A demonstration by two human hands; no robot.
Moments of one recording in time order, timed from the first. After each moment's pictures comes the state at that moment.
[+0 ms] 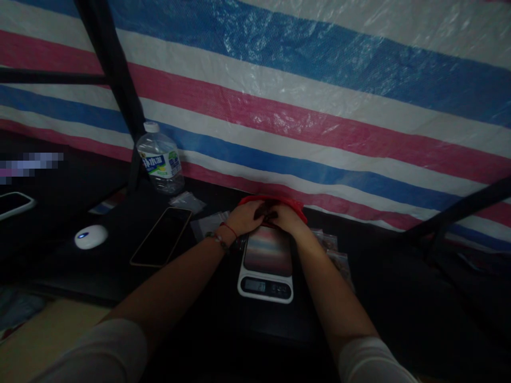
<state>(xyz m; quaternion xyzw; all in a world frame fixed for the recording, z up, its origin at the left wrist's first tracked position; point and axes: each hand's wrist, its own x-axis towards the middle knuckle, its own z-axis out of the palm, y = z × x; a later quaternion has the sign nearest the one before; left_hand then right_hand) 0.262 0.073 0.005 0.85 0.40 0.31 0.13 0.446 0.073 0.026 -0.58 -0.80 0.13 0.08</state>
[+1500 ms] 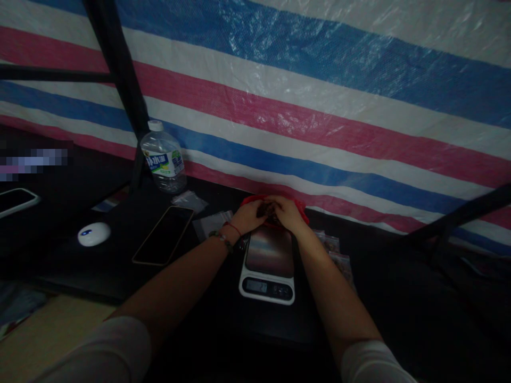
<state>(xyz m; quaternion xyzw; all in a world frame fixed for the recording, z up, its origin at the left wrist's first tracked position) 0.269 0.083 -0.005 0.82 0.42 0.33 0.19 0.436 0.069 0.039 -0.48 -0.78 0.19 0.35</state>
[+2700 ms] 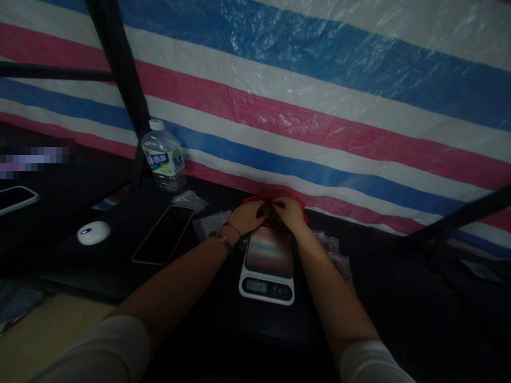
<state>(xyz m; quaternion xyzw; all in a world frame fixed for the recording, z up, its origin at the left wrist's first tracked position) 0.266 0.075 0.005 0.84 0.45 0.29 0.12 0.445 0.079 0.032 -0.58 -0.75 0.09 0.29</state>
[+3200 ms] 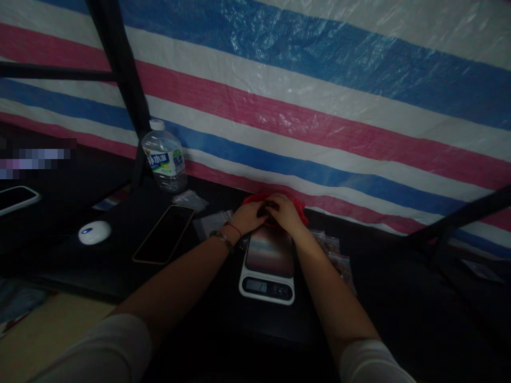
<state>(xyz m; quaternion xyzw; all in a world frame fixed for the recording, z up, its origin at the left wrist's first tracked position) 0.269 0.079 0.001 0.83 0.42 0.32 0.17 0.432 0.074 0.036 -0.49 -0.80 0.11 0.33</state>
